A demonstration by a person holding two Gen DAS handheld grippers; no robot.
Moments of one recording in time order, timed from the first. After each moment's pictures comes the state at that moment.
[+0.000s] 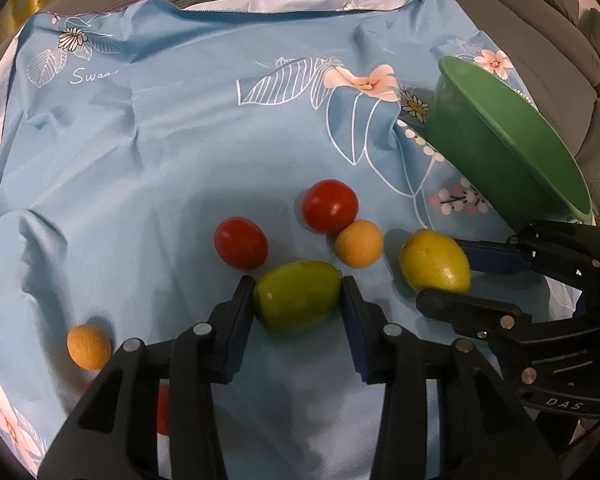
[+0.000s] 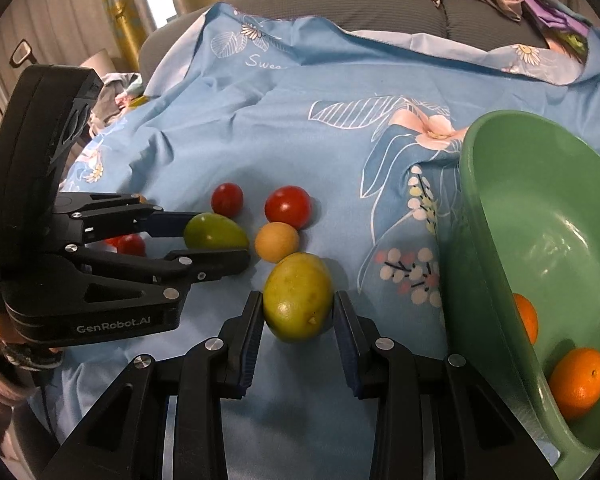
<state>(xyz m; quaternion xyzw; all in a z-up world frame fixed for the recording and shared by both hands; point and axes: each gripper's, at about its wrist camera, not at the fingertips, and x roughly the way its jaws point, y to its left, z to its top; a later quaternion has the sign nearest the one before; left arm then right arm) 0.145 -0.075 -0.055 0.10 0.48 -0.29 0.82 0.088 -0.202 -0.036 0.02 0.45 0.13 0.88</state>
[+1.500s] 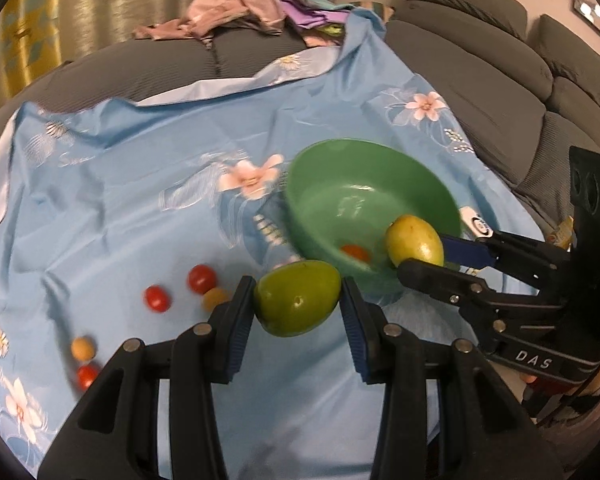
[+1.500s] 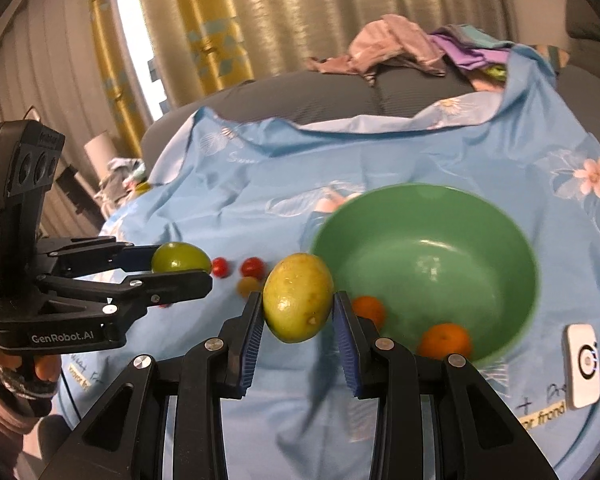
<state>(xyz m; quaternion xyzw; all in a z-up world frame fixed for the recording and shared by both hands) 0.065 -0.140 0.047 0.08 0.40 -0.35 0.84 0.006 -0.282 0.040 0.08 0.33 0.08 0.94</state>
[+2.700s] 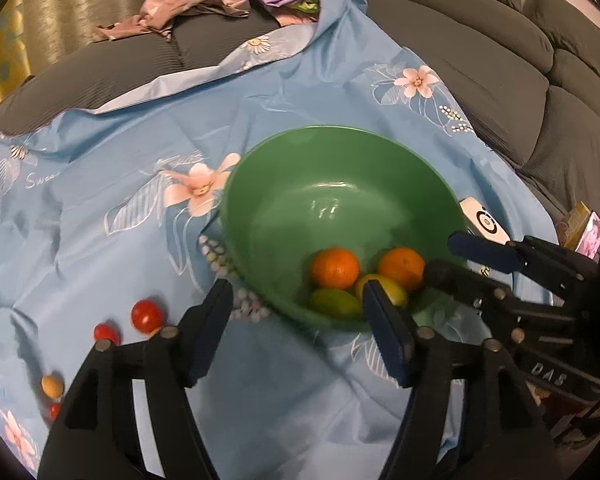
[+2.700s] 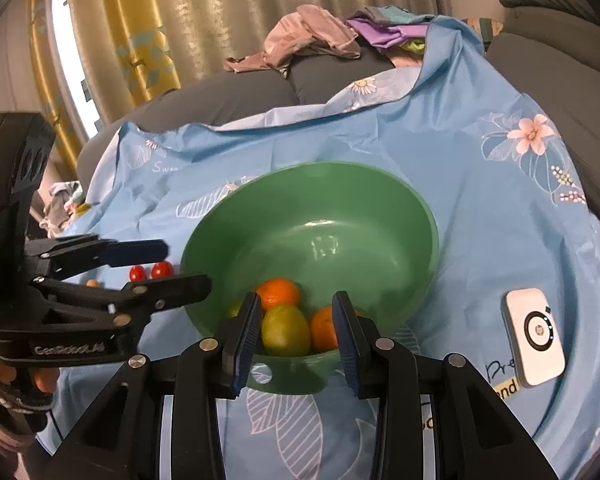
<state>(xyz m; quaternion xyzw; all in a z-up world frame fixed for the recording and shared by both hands) 0.078 -0.199 0.027 0.12 0.42 -0.35 0.83 0.001 -0.338 0.025 0.10 0.34 -0.01 0.93</state>
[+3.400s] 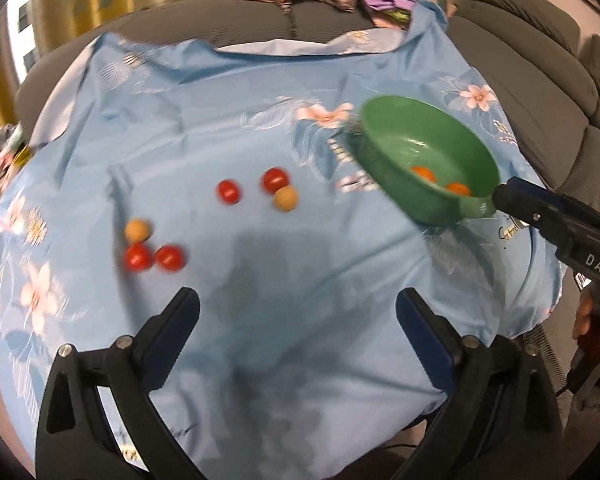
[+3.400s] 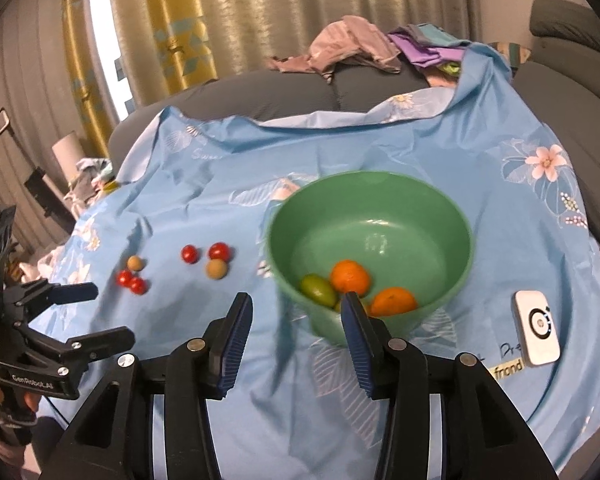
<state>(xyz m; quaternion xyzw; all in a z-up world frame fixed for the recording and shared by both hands) 0.009 -0.059 0.023 0.05 0.45 -0.23 0.86 -0.027 -0.273 0.050 0.06 0.35 0.03 0.93</state>
